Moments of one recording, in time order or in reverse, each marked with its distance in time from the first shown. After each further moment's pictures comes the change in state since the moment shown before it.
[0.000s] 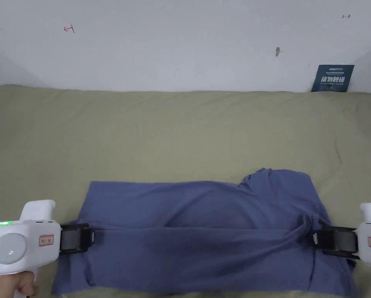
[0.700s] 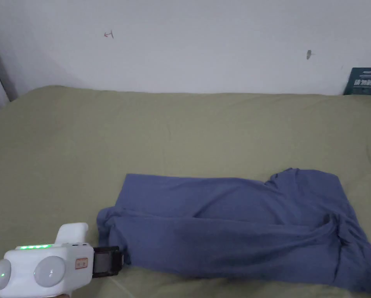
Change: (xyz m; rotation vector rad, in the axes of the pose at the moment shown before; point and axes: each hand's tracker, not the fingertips) left arm -0.031 -0.062 -0.006 -0.070 0.020 0.054; right arm -0.005 -0.093 0.059 0.038 -0.010 0.043
